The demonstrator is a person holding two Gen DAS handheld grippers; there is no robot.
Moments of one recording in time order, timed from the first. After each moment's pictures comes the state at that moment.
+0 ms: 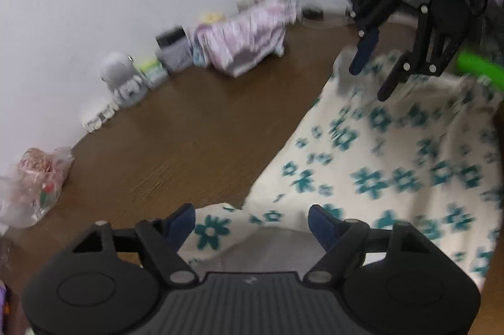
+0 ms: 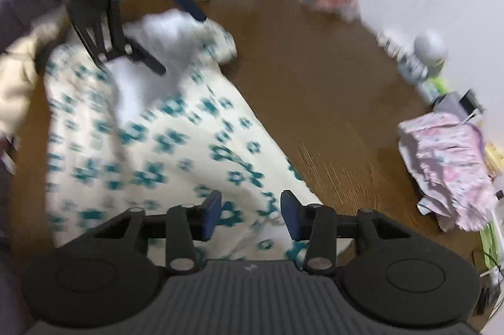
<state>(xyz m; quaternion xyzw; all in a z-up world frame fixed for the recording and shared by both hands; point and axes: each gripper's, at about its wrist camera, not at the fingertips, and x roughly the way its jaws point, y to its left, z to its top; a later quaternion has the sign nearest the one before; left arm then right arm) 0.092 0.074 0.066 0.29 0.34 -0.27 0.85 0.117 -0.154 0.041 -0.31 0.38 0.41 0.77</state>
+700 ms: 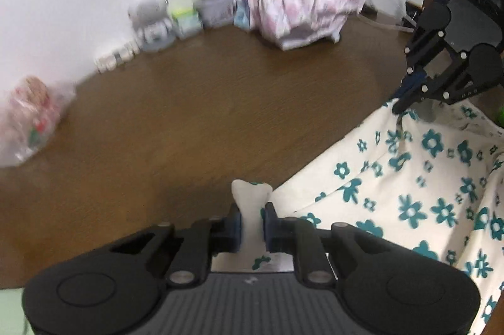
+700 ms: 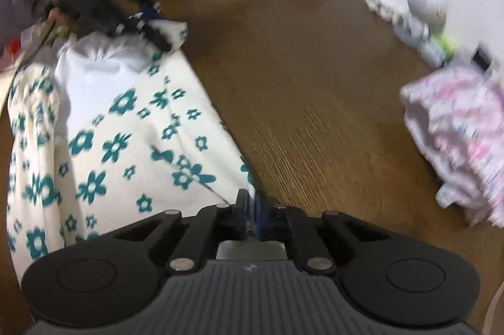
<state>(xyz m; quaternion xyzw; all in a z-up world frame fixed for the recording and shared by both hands) 0.131 0.109 0.074 0.19 0.39 -0.24 0.87 0.158 -0.170 0.012 -0.27 0.39 0.41 0.78</state>
